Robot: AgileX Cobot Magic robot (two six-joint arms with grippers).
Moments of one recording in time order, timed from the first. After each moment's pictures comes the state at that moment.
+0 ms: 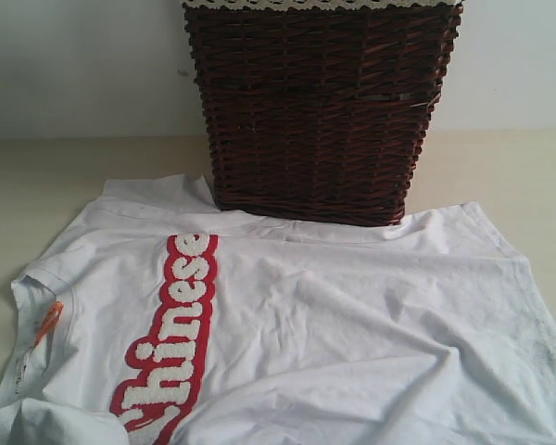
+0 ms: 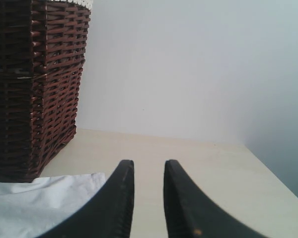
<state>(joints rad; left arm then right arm) 0.04 0.38 -0.30 -0.85 1.19 0.20 -0.11 0.02 0.00 0.15 0.09 -0.30</state>
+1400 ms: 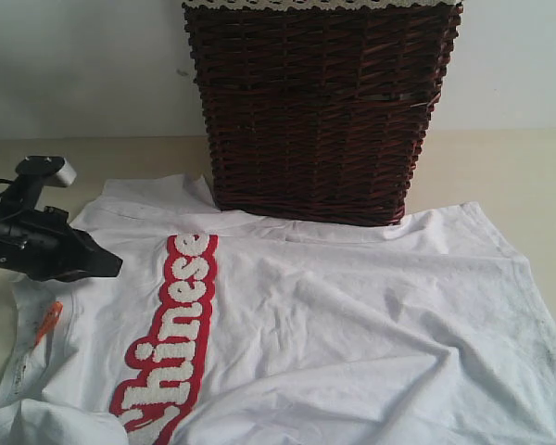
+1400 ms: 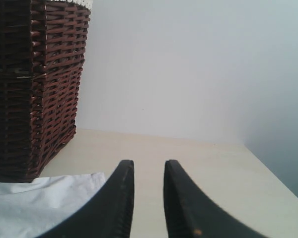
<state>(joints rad) -0.03 1.91 -0.89 -1.32 0.60 1.58 -0.11 0.02 0.00 0.15 0.09 -0.30</state>
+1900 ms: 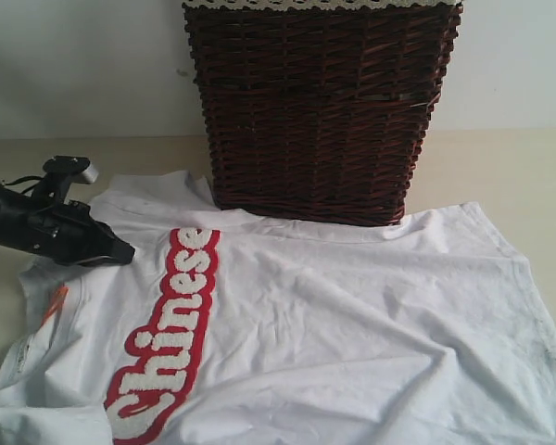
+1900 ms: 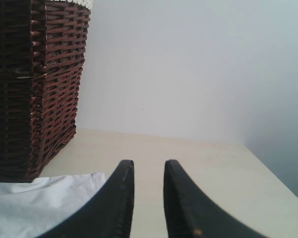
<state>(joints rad) -0.03 2.12 -1.09 -1.32 0.56 1.59 -0.11 0.02 0.00 0.15 0.09 -0.30</state>
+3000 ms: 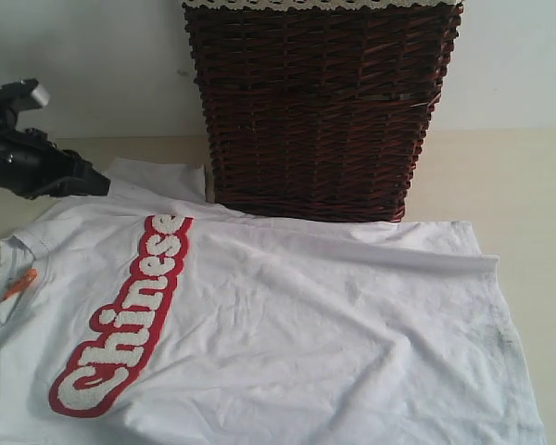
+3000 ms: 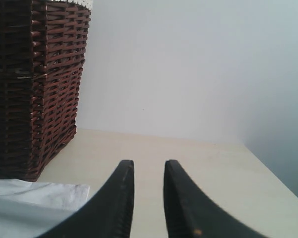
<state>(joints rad) 0.05 1.96 -1.22 -1.11 0.69 1.26 -0.11 0.02 0.00 0.15 0.09 -0.30</state>
